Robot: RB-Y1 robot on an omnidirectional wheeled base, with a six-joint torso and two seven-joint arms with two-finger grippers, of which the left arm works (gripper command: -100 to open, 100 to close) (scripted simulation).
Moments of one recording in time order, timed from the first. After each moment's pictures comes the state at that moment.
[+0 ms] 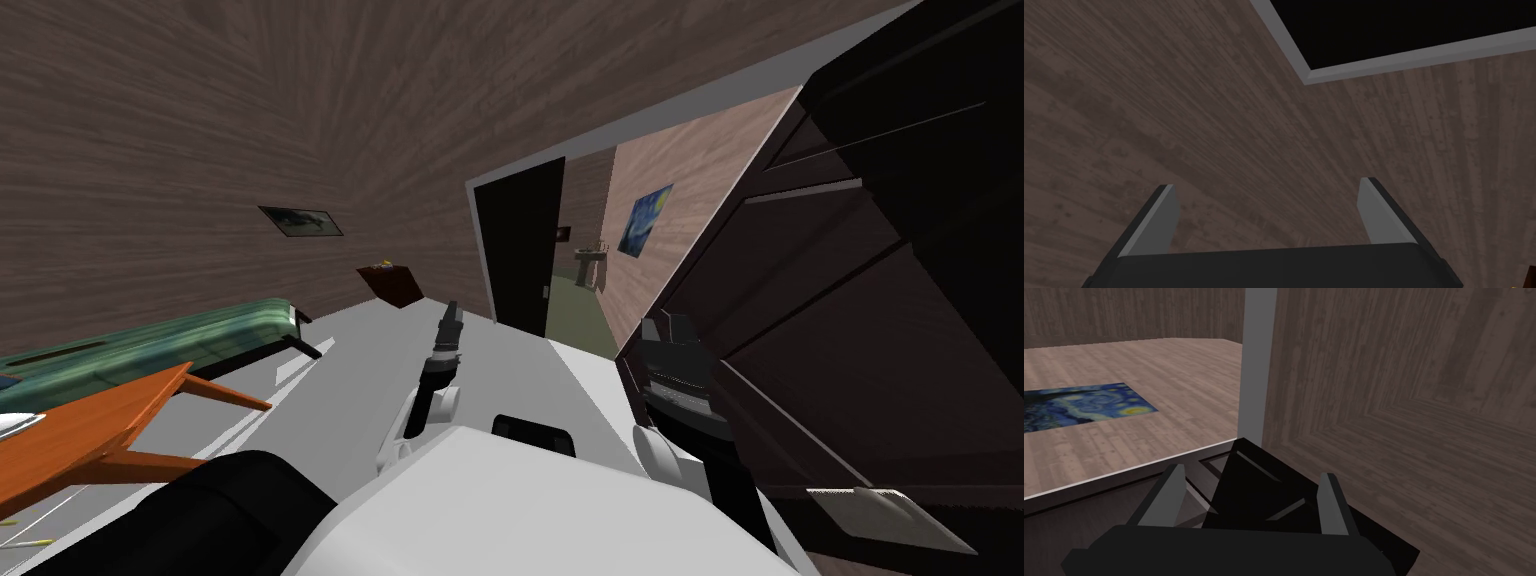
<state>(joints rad) 0.49 0.04 0.06 -2.23 -0.10 -0.47 -0.11</state>
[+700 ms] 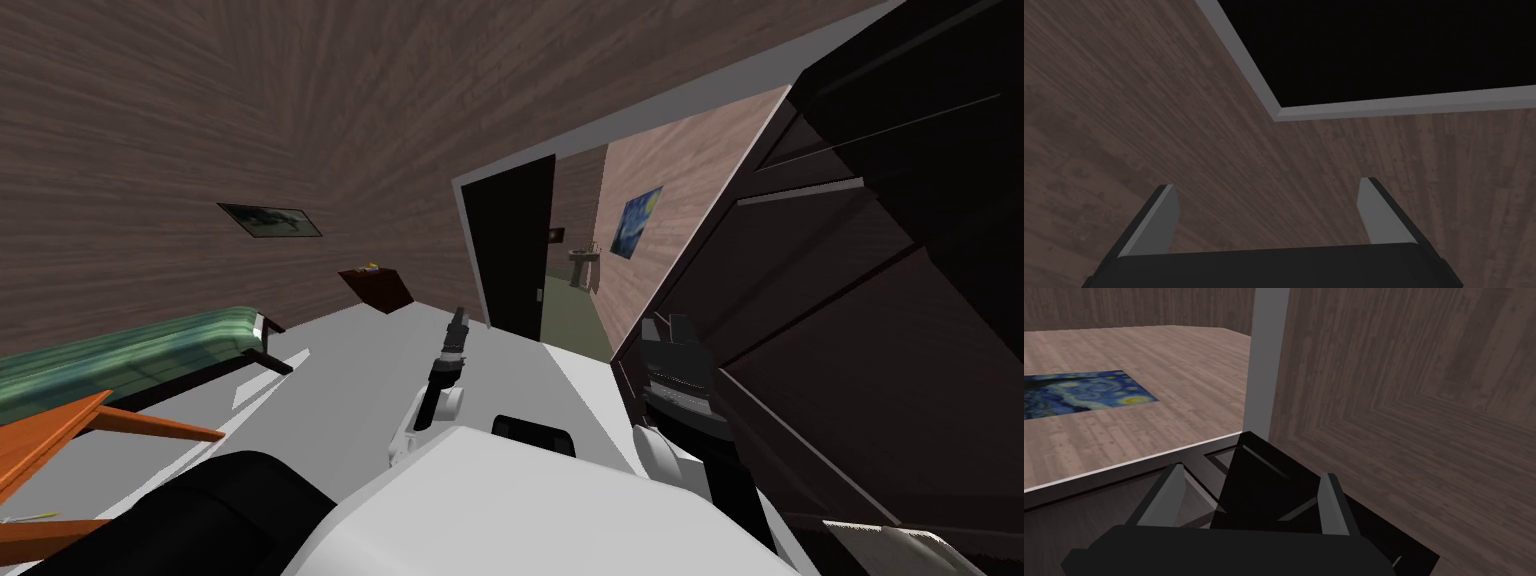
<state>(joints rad) 0.45 0.07 0.05 -2.09 -0.08 -0.50 -0.08</state>
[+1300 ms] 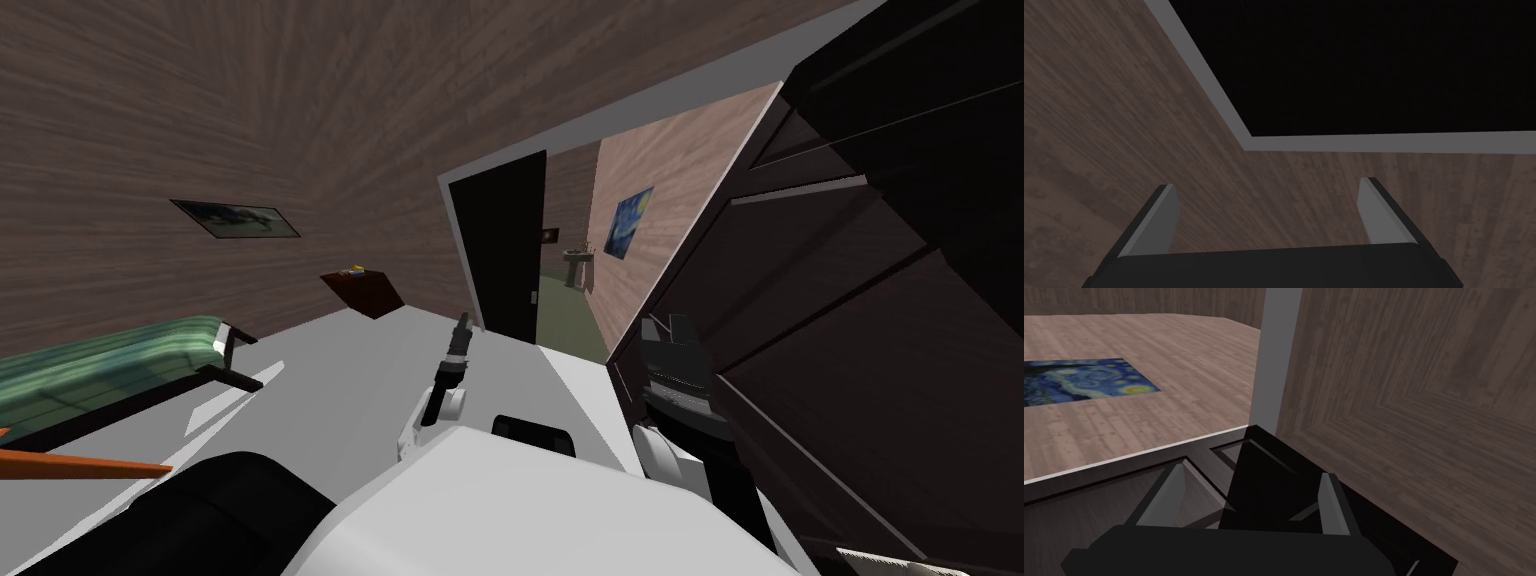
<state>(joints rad) 0.42 0.09 0.05 -1.95 -0.06 -0.54 -0.05</state>
